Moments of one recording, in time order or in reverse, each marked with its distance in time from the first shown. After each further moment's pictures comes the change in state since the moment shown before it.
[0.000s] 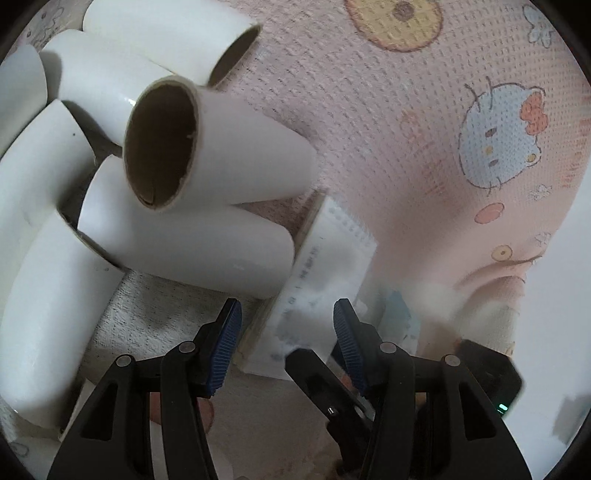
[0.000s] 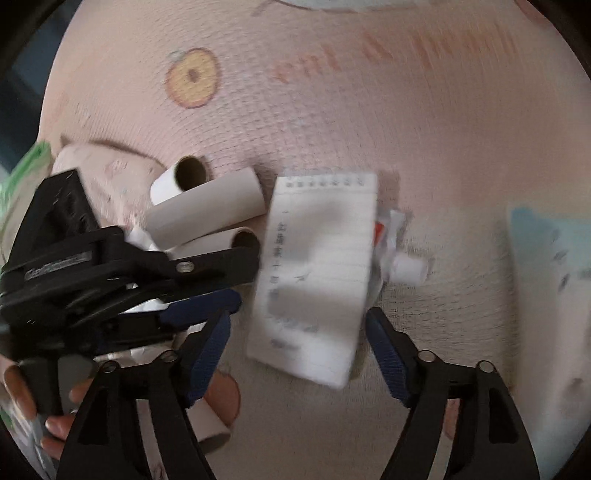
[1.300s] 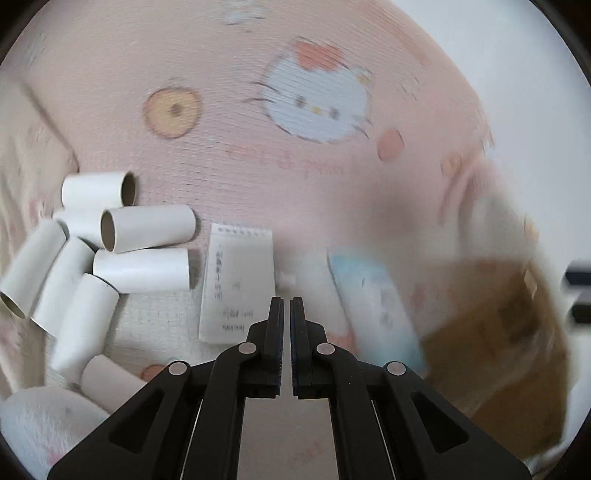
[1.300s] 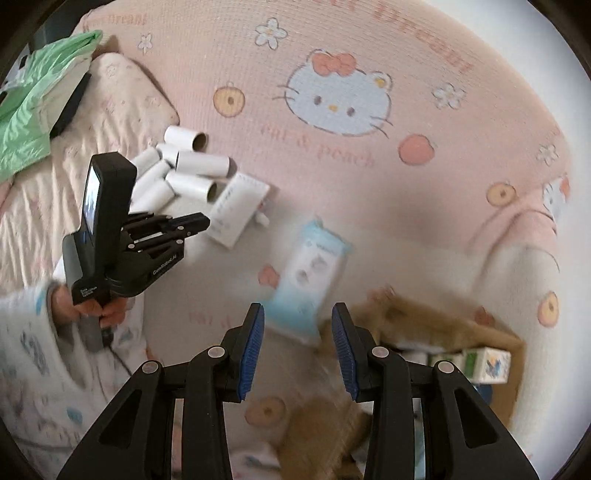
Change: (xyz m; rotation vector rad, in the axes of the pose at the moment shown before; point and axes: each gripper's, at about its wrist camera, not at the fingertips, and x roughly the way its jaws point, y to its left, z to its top) left arm -0.061 -0.084 -0.115 0.537 -0.355 0.111; right arm -0.251 0.079 -0.017 -0.461 0.103 -0.507
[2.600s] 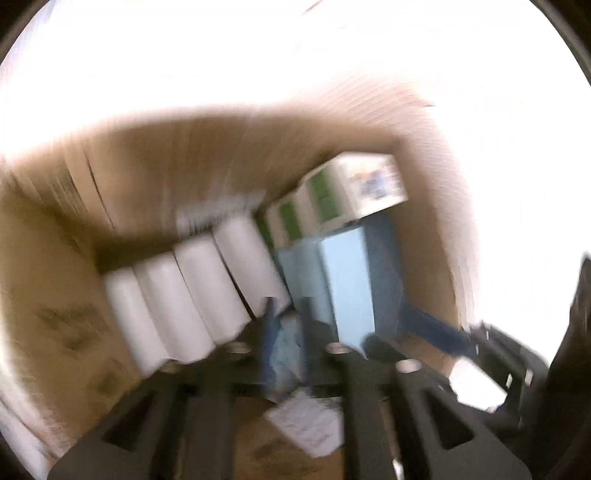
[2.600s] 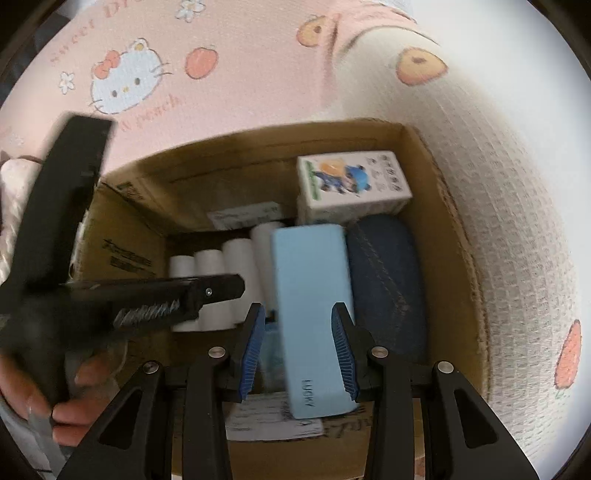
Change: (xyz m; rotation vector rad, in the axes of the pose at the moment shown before) left arm 0.063 -0.316 -0.016 0.147 0.490 -0.242; right arm 0.003 -0.222 -0.174 0.488 0.125 -0.006
